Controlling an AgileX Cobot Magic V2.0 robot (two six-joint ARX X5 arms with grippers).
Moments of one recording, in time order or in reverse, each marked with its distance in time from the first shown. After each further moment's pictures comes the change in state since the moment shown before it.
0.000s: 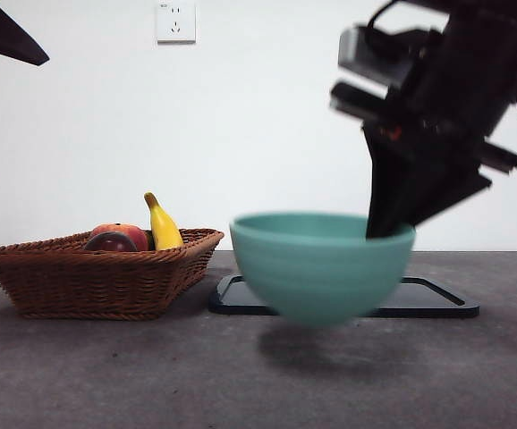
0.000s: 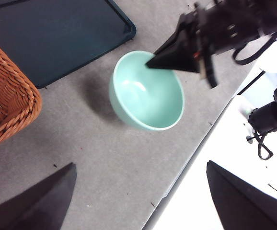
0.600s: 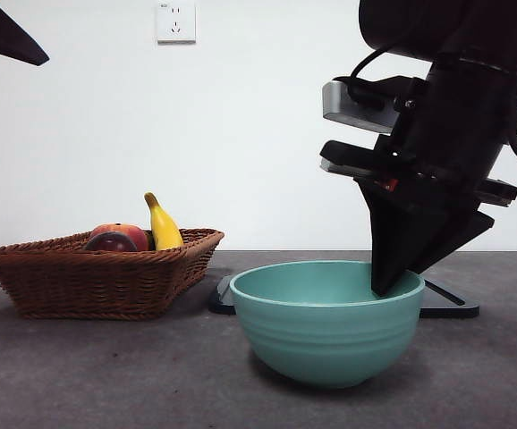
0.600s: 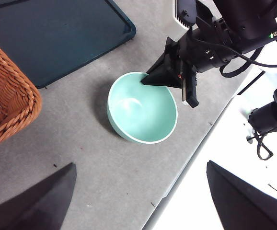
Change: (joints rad) left arm 0.000 0.000 0.000 0.000 0.000 0.000; right arm 0.037 0.086 -0.009 -0.010 0.049 0.001
